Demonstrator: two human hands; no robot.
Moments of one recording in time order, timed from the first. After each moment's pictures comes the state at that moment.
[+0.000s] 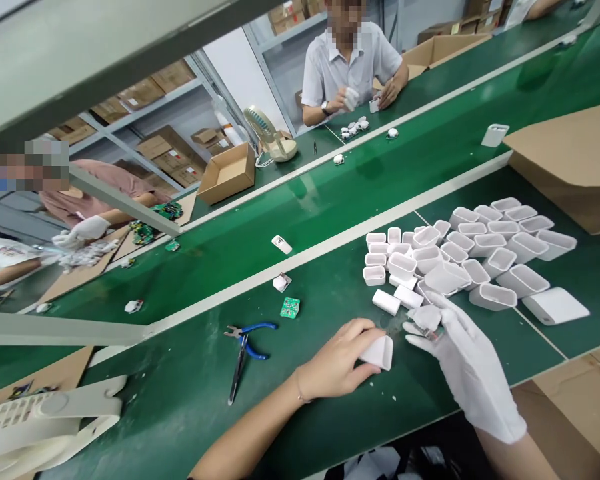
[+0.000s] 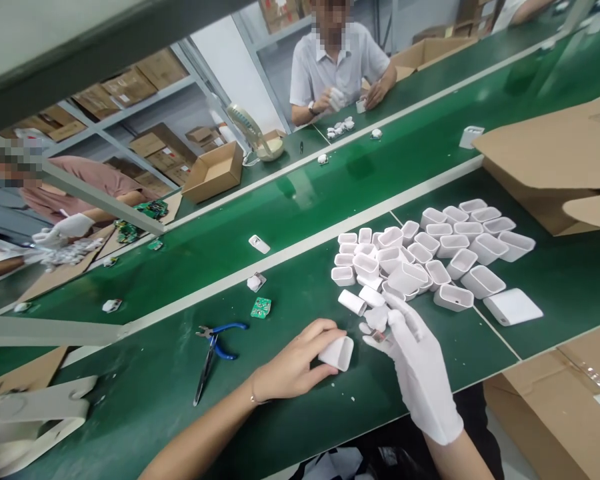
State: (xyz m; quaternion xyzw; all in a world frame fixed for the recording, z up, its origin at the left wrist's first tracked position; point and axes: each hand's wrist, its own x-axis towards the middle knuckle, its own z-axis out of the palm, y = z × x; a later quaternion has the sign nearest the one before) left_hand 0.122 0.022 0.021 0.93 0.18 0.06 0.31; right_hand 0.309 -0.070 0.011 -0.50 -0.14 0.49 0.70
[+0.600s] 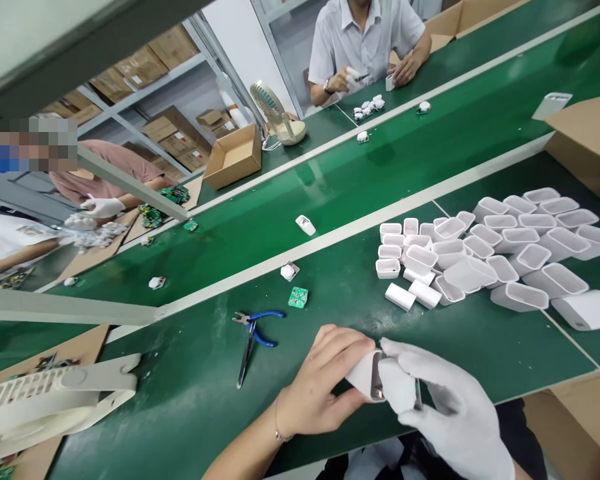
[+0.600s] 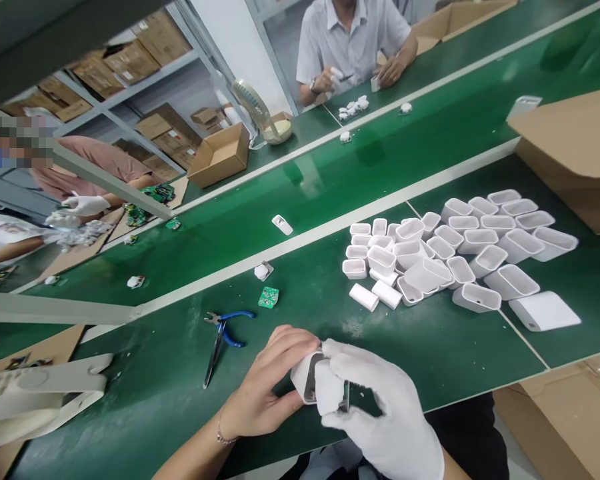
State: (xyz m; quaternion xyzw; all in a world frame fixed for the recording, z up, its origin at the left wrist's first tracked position) left_hand 0.089 0.001 0.051 0.91 0.17 0.26 0.28; right_hand 0.271 -0.094 0.016 -0.44 -0.50 0.37 0.65
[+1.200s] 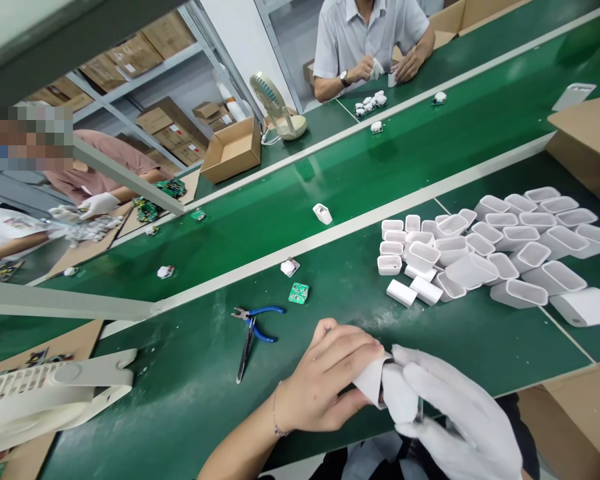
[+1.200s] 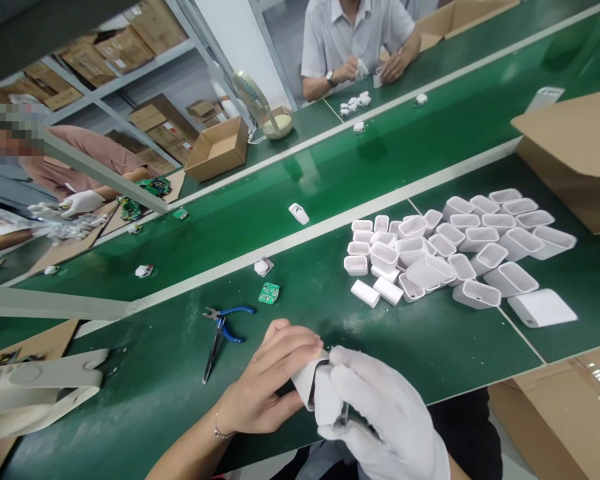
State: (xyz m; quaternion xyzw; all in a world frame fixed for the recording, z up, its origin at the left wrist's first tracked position) left_hand 0.089 0.004 0.061 0.94 0.13 0.25 0.20; right_hand 0.278 -0.108 0.016 -0.48 -0.65 0.17 0.56
